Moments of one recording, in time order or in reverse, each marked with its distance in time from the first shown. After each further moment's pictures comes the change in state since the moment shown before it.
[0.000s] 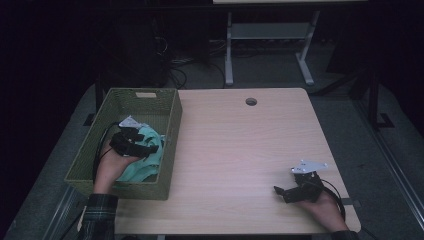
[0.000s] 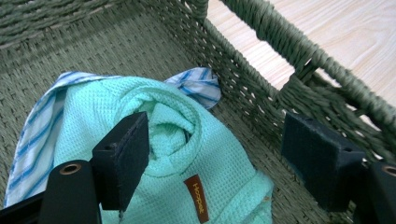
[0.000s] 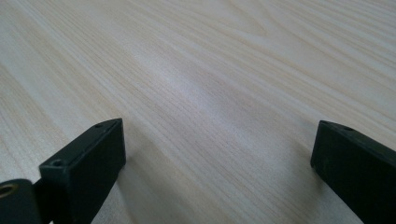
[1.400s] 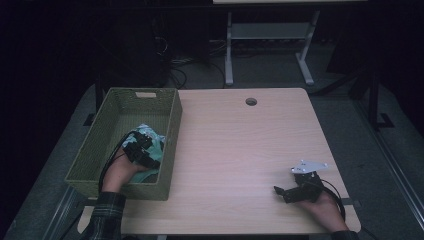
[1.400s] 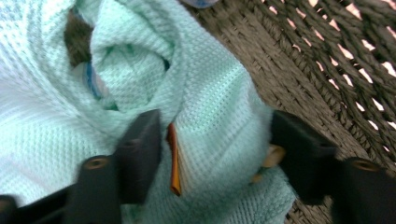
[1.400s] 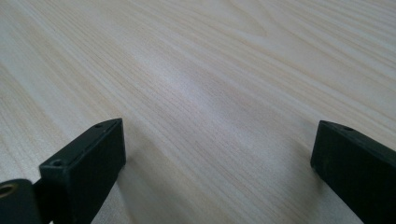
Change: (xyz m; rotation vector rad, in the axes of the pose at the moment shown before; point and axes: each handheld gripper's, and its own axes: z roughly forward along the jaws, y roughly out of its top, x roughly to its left) left arm -0.007 -0.014 0.049 0.374 0.015 0.022; right arm 0.000 0.000 0.000 0.000 0.000 -0.002
